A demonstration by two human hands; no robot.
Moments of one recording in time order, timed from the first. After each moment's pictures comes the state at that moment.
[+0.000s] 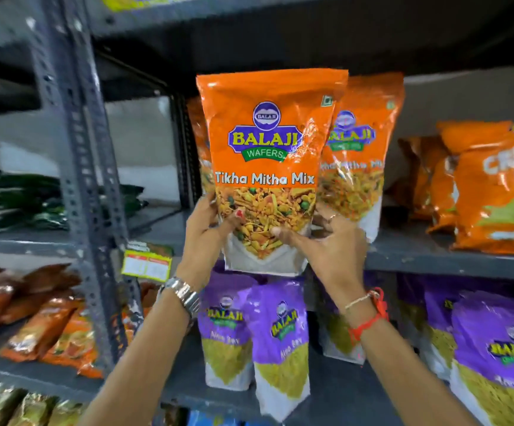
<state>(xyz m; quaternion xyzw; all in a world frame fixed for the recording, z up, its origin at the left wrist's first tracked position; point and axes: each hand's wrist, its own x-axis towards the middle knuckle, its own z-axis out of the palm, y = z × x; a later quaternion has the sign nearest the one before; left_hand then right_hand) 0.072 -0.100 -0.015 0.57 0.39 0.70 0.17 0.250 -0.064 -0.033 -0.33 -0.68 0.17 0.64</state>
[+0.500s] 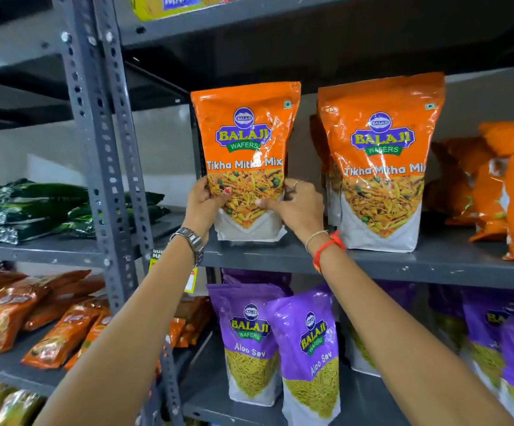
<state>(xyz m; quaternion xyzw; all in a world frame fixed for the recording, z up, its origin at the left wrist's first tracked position) -0.004 -0.048 0.030 0.50 0.47 0.70 0.19 0.146 0.017 0.017 -0.34 -0.70 0.23 0.58</state>
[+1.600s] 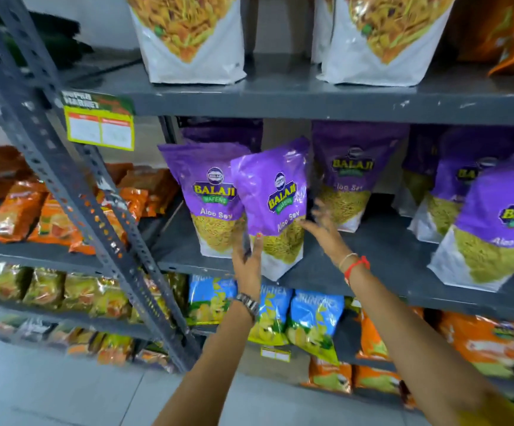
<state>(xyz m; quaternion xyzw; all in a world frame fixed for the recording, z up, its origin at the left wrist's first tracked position) 0.128 -0.063 -0.298 0.25 0.51 0.73 0.38 0.250 0.034 -0.288 -0.47 -0.56 0.52 0.44</state>
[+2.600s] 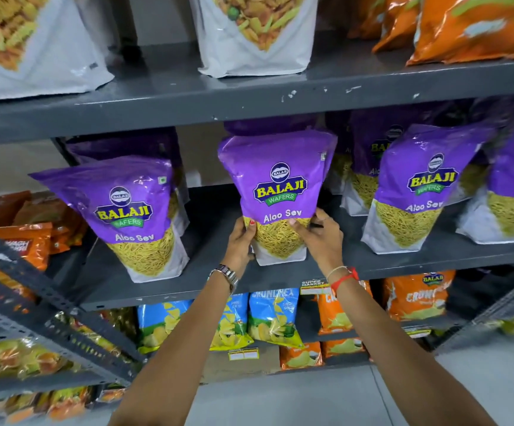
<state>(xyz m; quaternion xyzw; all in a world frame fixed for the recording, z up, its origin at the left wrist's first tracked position) 0.192 0.029 -0.316 0.42 0.48 0.50 0.58 0.358 0.027 -0.320 -0.56 -0.50 0.37 0.55</state>
